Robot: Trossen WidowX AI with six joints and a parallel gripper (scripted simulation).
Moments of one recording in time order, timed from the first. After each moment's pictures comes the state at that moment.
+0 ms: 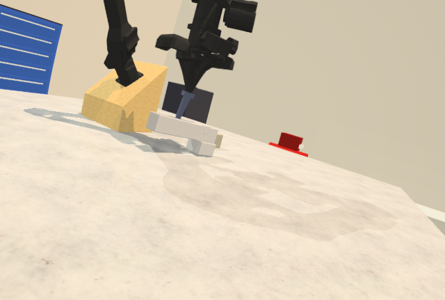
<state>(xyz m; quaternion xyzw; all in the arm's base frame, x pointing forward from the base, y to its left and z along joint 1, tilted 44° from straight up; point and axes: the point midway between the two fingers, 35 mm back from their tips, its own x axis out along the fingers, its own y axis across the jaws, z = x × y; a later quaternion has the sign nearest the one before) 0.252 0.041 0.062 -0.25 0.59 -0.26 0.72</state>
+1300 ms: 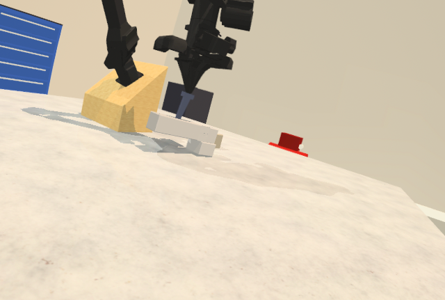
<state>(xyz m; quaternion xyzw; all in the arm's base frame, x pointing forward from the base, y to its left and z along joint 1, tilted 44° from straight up) 0.250 0.038 0.060 -0.25 0.58 -0.25 0.73</state>
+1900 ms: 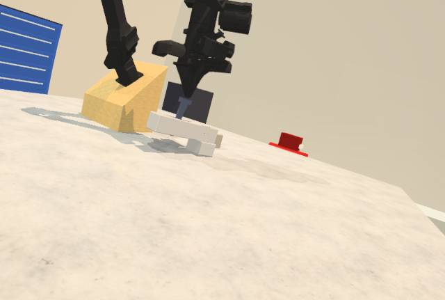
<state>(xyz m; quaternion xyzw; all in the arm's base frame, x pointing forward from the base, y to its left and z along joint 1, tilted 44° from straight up) 0.251 0.032 0.054 -0.25 0.58 -0.25 0.73</state>
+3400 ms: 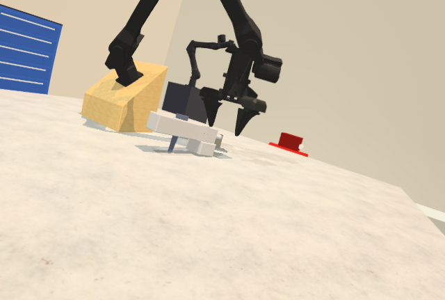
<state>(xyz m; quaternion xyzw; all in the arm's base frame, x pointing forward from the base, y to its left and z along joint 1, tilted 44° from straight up) 0.272 0.101 -0.093 -0.68 0.61 0.23 0.33</state>
